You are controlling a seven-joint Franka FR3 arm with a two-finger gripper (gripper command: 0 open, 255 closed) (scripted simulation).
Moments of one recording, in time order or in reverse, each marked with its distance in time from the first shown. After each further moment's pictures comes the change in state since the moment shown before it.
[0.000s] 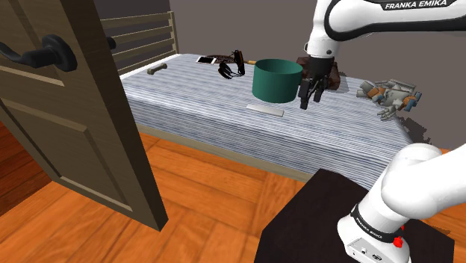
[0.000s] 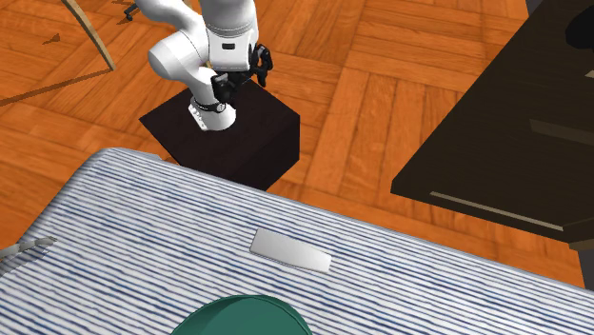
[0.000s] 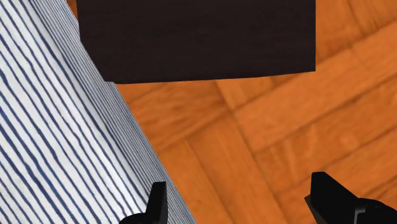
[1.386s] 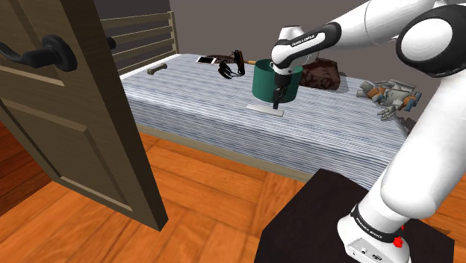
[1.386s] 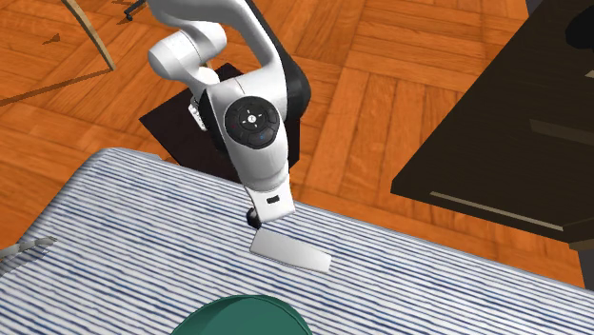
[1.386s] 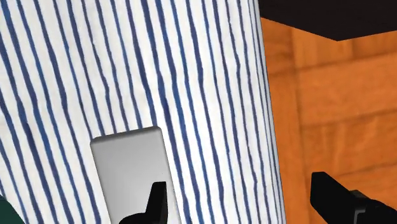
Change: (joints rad) arm -0.008 0.707 -0.199 0.337 0.029 0.430 -0.548
